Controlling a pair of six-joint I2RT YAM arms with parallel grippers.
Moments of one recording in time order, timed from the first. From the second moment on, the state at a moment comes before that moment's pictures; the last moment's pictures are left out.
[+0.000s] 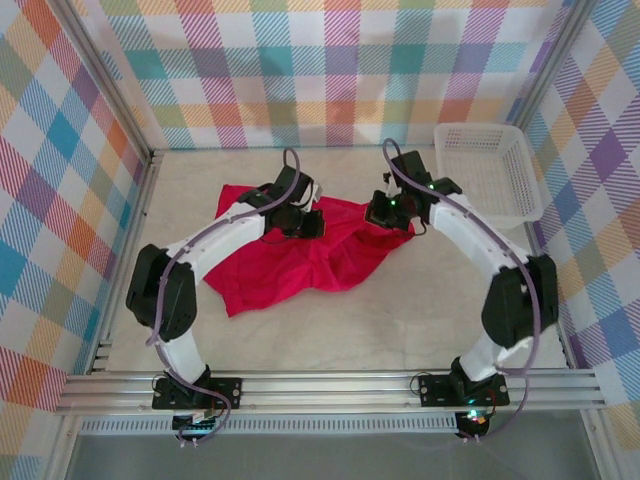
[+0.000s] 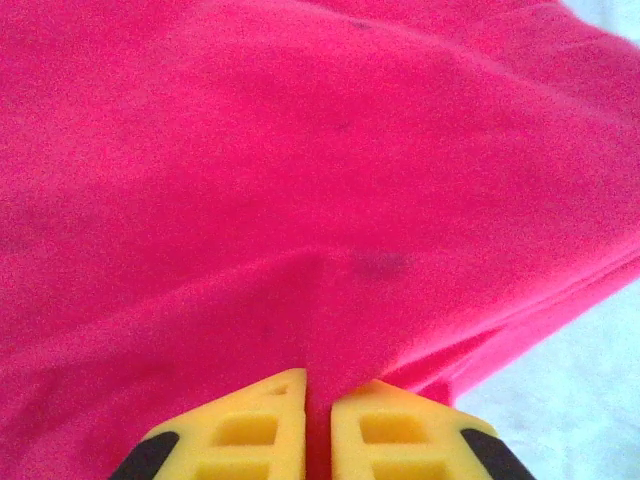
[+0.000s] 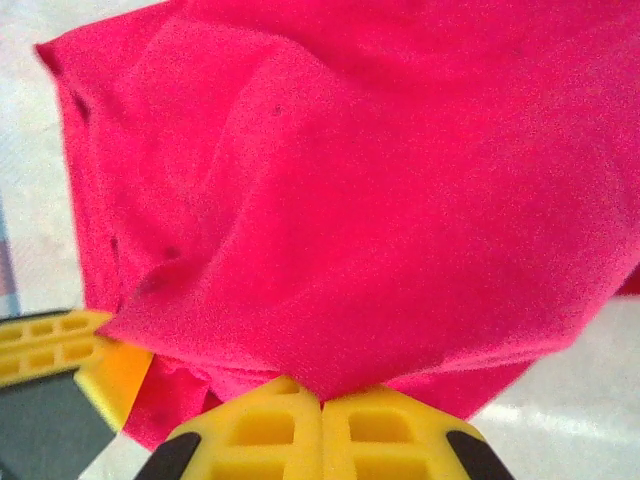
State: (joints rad) left arm -0.56 1.79 1.46 -0.68 0.18 -0.41; right arm 0.39 1.69 1.44 -0.77 -0.29 0.64
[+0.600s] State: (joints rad) left arm -0.63 1.71 1.33 -0.70 0.11 -0.51; right arm 0.35 1.87 1.55 -0.83 -0.28 0.57
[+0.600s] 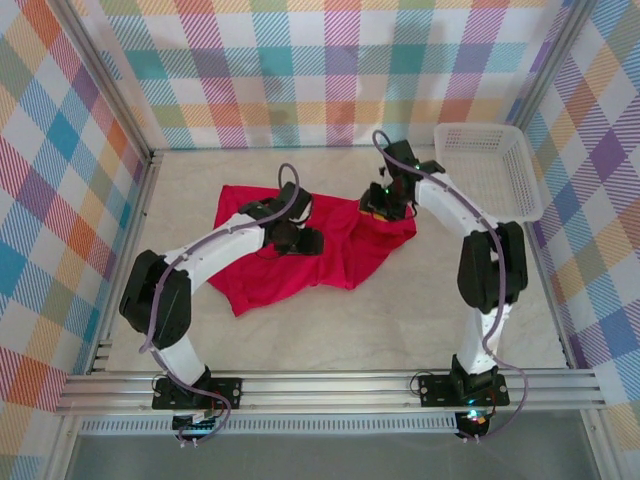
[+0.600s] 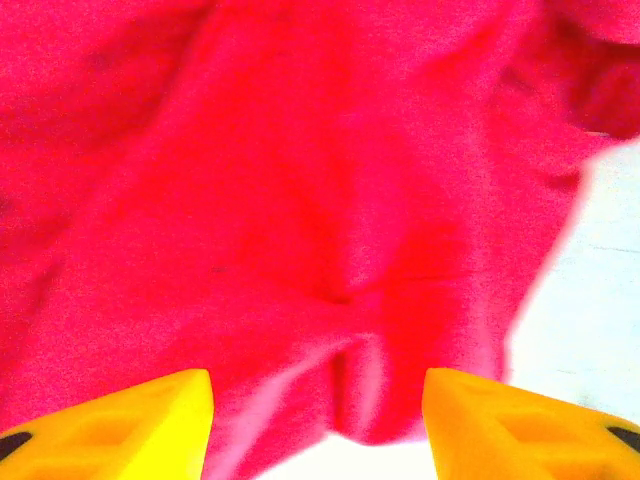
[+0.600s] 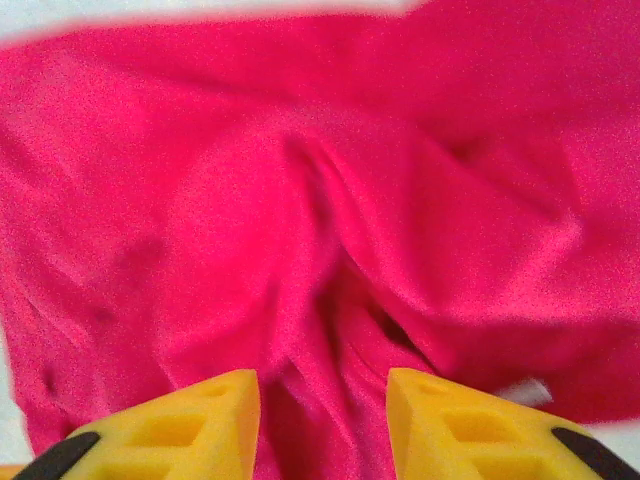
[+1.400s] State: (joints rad) left arm -0.71 1.92 1.58 -0.84 0.01 -0.51; right arm 0.46 1.96 1.38 -0.60 -0.43 0.70
